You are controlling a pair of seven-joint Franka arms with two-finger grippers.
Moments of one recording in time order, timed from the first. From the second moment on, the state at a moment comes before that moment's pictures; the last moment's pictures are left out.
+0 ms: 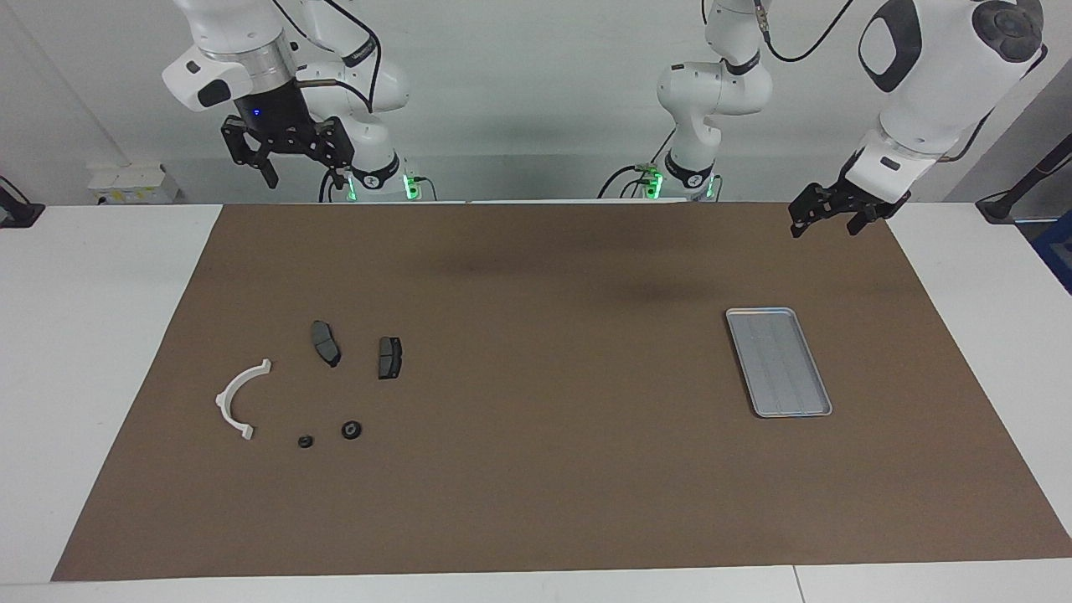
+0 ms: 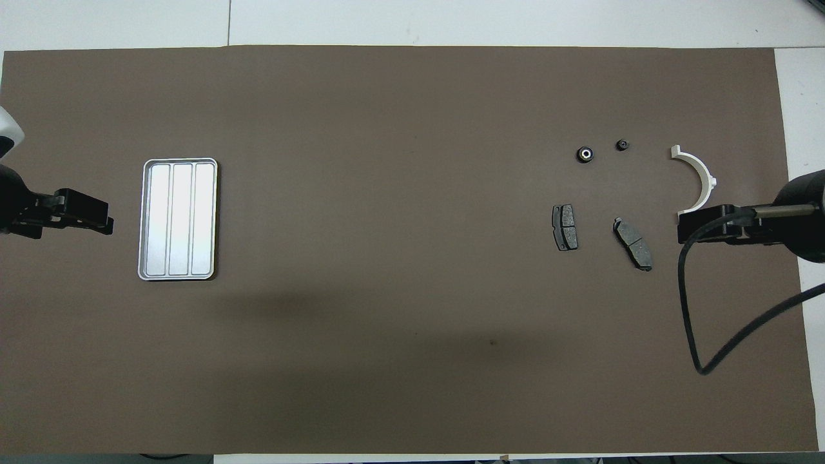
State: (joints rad) left arm -0.15 -0.02 0.12 -1.66 -0.01 1.53 -0.01; right arm 0.05 -0.14 0.07 -1.63 0.01 1.49 0.17
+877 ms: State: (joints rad) left arm -0.15 -0.02 0.12 -1.66 -0.01 1.53 -0.01; right arm 0.04 -0.14 0.07 -1.63 0.01 1.49 0.17
